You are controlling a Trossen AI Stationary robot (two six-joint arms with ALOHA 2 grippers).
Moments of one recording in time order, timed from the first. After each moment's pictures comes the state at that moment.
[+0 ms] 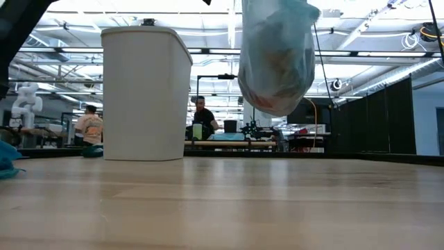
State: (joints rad) left arm 0.25 1.97 1.95 -0.22 1.05 -0.06; right arm -0.32 1.64 2.05 0.38 -0.55 0.94
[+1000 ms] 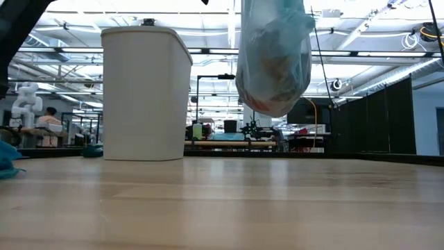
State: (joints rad) left arm 0.27 1.96 1.95 -0.27 1.01 -0.04; right arm -0.31 1.64 2.12 0.23 -0.55 0.89
